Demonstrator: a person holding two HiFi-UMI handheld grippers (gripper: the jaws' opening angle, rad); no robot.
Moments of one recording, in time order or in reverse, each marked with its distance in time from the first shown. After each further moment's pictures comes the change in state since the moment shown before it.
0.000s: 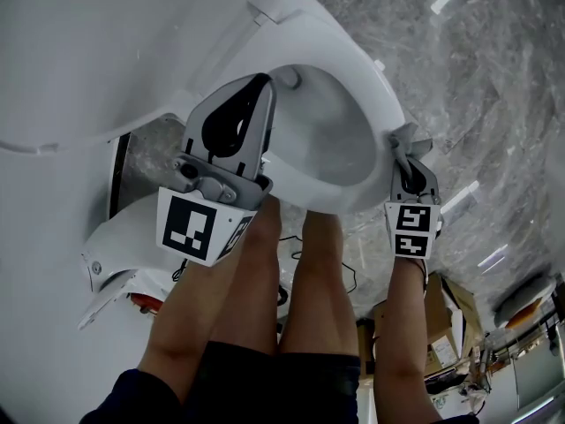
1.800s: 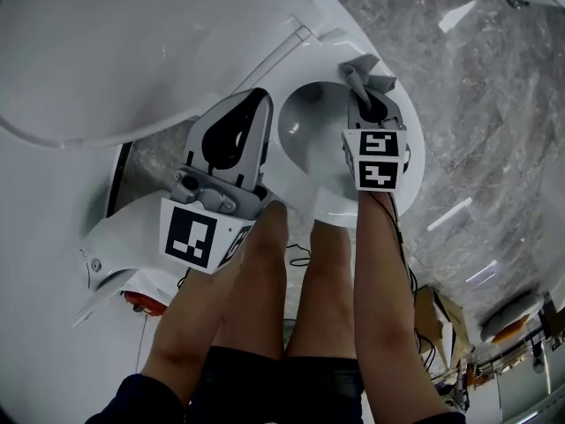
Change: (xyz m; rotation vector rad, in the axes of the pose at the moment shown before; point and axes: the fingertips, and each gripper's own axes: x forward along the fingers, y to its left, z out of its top) left arm -0.039 0.061 0.008 -0.012 -0.010 0.088; right arm 0.099 0.077 0.195 0.034 -0.247 0.099
